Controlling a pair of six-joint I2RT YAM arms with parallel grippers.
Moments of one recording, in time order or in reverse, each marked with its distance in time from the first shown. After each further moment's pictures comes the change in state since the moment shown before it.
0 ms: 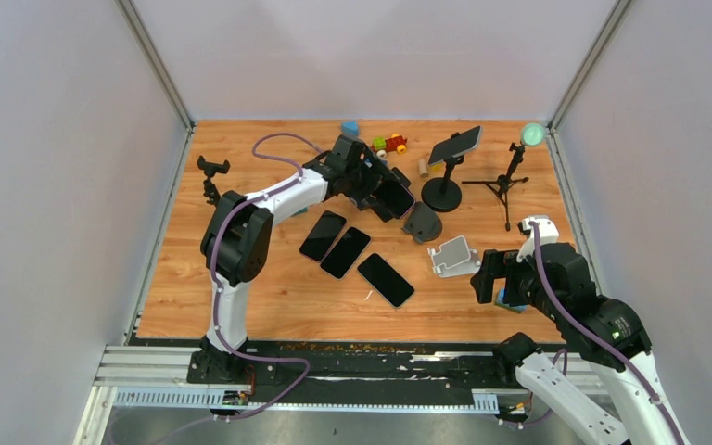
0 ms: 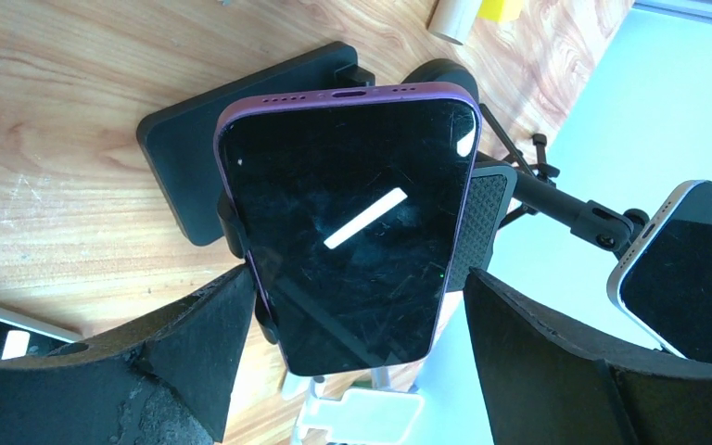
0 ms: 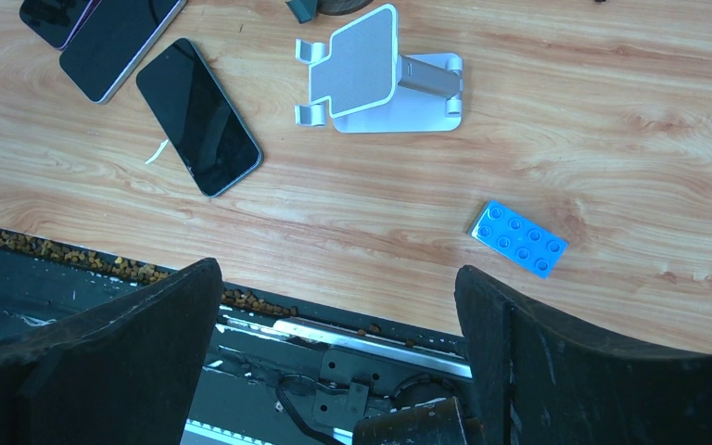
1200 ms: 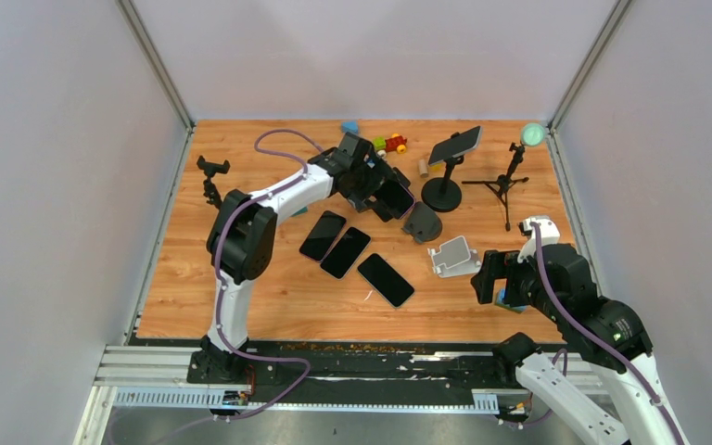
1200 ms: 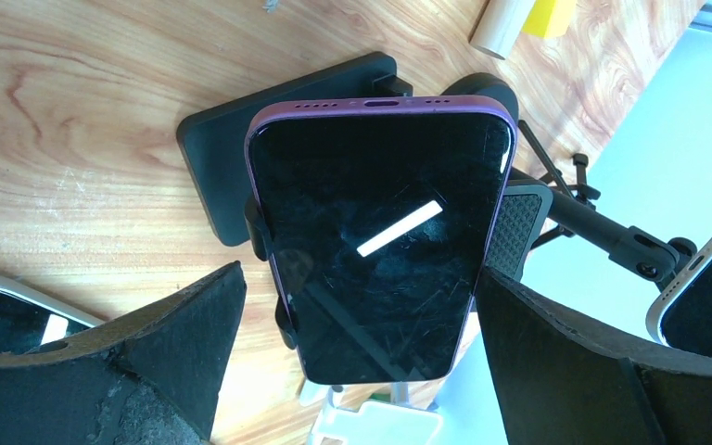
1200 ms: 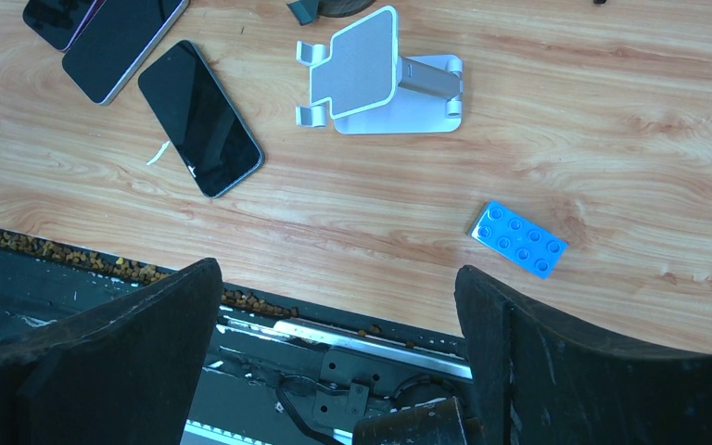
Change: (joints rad) left arm -0.012 0.041 0.098 -0.146 -0.069 0.018; right arm 0.000 -0.007 0.000 0.000 0.000 0.000
